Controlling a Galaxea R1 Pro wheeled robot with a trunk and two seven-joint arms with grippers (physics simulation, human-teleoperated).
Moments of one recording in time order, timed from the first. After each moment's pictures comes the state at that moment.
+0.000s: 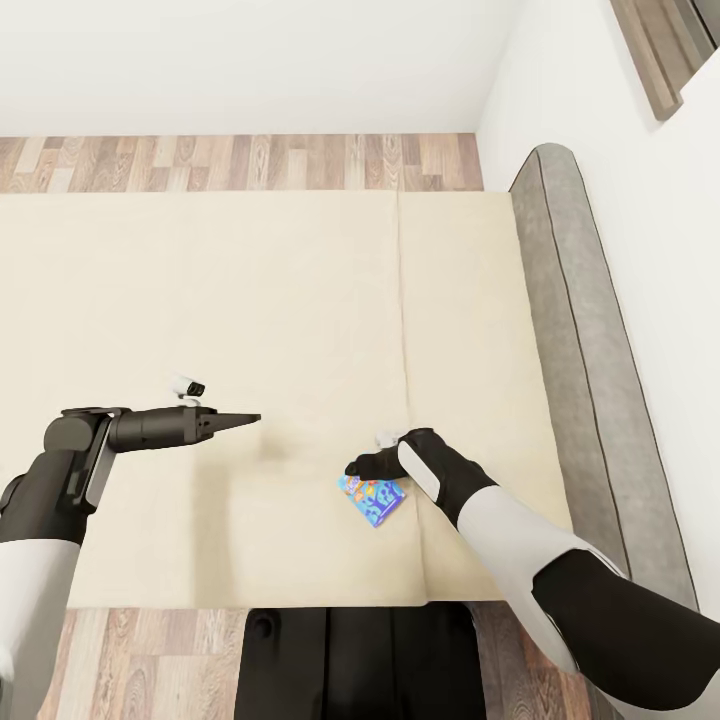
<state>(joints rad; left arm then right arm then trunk) -0.84 0.28 0.12 -1.17 0.08 0.97 -1.57 -1.08 0.17 0.45 -0.44 -0.51 0.71 0.04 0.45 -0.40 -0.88</state>
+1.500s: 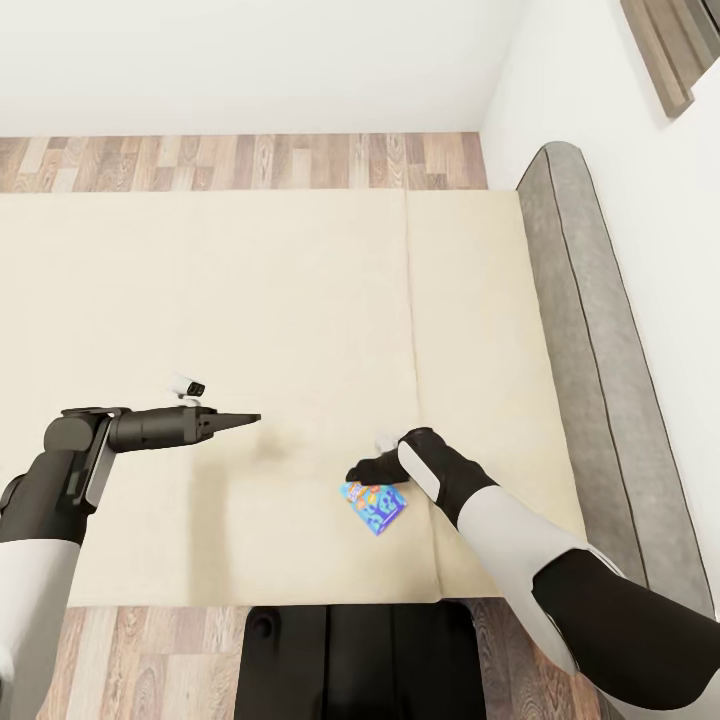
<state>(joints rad) -0.84 0.28 0.12 -1.17 0.08 0.97 -1.57 -1.09 0.17 0.45 -0.44 -0.51 0.78 0.04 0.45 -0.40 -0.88</state>
